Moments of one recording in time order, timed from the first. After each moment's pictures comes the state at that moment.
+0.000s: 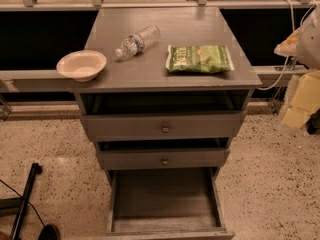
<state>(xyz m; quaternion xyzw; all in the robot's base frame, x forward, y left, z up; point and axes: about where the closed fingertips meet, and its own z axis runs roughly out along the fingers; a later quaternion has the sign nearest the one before) 0.438 -0.217 0.976 -0.60 0.78 -0.03 0.16</state>
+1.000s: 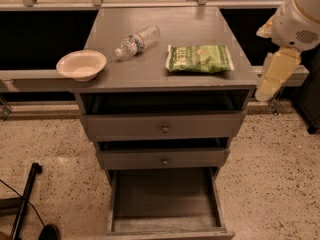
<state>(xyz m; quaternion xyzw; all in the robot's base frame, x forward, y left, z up) 0.536 -0.222 0.960 -0.62 0.76 -0.05 0.19</state>
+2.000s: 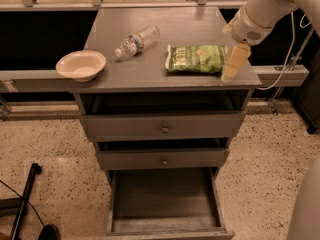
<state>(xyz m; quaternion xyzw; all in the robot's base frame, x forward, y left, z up) 0.682 -0.191 0.899 -0.65 0.73 -0.02 0.23</state>
